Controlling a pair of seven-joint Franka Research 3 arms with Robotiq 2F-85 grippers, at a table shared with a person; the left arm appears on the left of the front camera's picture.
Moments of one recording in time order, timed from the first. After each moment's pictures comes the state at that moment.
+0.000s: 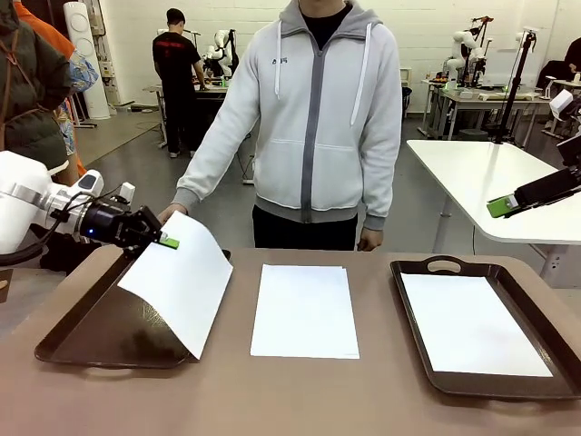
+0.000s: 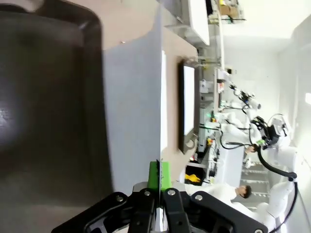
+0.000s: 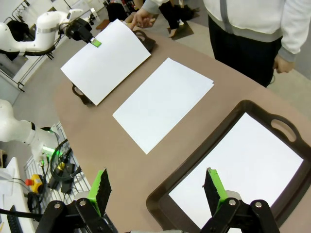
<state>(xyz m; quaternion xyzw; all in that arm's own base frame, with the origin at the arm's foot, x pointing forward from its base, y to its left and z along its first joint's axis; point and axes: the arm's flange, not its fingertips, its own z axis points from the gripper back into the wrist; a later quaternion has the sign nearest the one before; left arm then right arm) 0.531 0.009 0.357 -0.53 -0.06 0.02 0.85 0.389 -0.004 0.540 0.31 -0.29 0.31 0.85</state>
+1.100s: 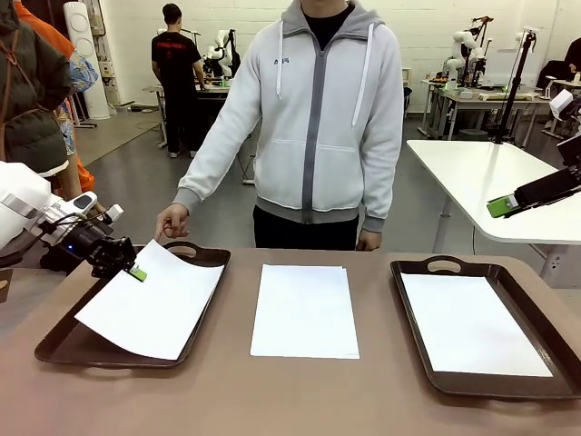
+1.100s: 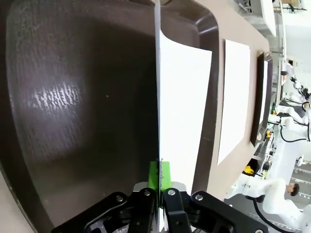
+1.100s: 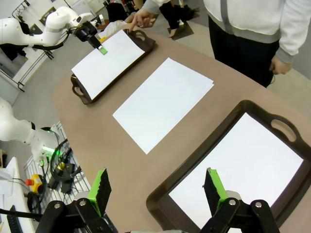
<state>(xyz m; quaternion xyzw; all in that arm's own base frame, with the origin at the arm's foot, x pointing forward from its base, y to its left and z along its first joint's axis) 0.560 0.070 0.311 -0.39 -0.03 -0.01 0.92 0.389 -0.004 0.540 0.31 -0.29 0.31 0.85</state>
